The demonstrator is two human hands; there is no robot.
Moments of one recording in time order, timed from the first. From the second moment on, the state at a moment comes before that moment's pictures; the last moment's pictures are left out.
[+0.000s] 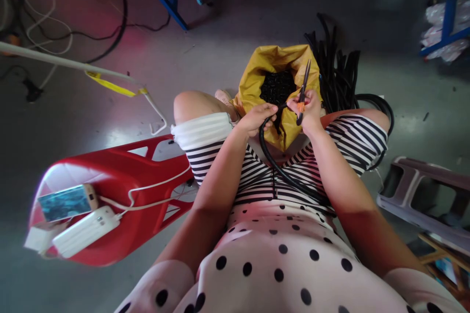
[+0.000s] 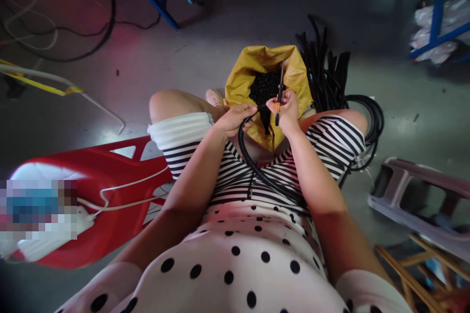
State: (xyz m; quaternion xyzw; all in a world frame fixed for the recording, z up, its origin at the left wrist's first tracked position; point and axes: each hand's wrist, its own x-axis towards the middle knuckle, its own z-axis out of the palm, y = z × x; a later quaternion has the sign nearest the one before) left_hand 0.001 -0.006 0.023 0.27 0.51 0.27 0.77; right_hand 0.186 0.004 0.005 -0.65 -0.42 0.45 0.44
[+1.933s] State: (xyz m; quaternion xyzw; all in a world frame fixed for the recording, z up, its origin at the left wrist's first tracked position) left_hand -0.004 0.010 -0.019 0.40 0.62 0.38 0.56; right_hand 0.180 -0.027 -0.014 -0.66 -0.37 0.62 0.22
